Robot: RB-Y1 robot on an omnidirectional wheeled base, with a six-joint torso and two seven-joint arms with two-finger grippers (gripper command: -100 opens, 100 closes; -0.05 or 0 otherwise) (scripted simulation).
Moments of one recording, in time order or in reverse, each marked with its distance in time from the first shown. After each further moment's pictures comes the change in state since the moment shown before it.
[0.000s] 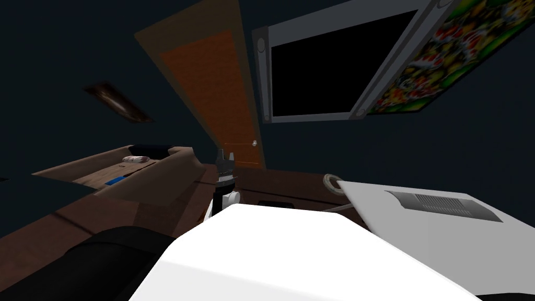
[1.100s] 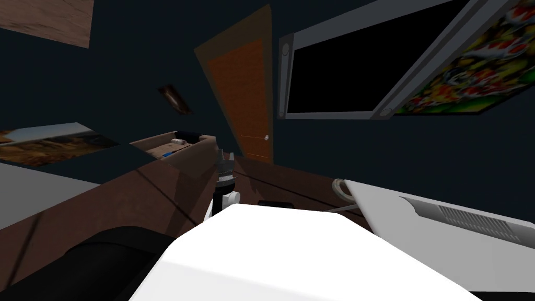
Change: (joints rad) left arm 0.000 0.000 0.000 0.000 0.000 0.000 0.000; right arm -0.211 0.003 0.180 0.058 0.040 0.007 -0.197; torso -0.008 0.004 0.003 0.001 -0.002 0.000
